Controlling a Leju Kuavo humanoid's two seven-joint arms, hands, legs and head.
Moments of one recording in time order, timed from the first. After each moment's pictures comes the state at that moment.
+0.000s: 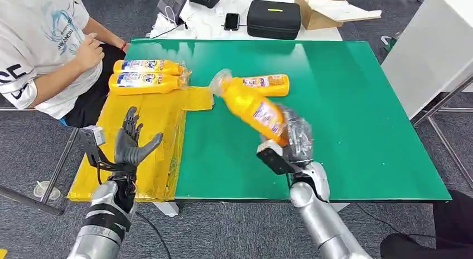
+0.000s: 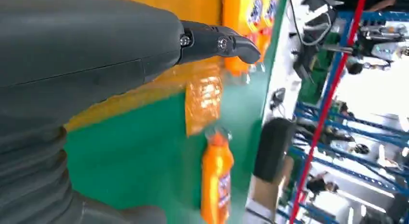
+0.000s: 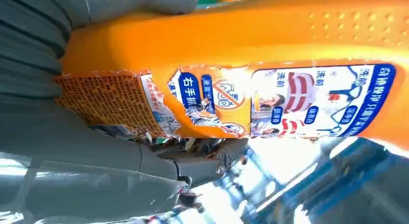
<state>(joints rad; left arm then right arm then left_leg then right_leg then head) -0.41 -0.22 0.10 -0.79 0.06 -0.26 -0.60 -0.31 0.02 0.32 -1.16 0.61 -0.55 -0.38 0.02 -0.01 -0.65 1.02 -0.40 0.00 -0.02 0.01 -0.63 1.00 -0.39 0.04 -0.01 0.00</state>
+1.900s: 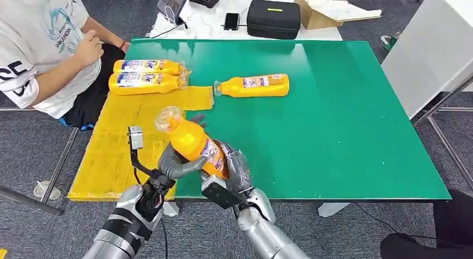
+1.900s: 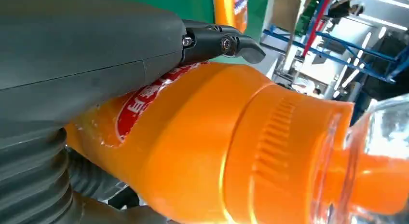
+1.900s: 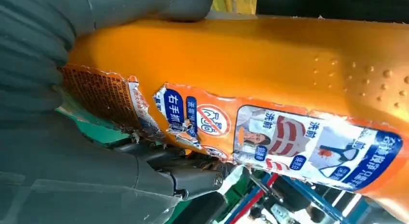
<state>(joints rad) -0.39 -0.19 -0.35 -0.80 0.46 -0.63 -0.46 -0.36 0.32 0.42 -0.68 0.54 -0.51 -0.65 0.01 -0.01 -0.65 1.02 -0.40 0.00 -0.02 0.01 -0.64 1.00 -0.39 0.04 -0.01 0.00</state>
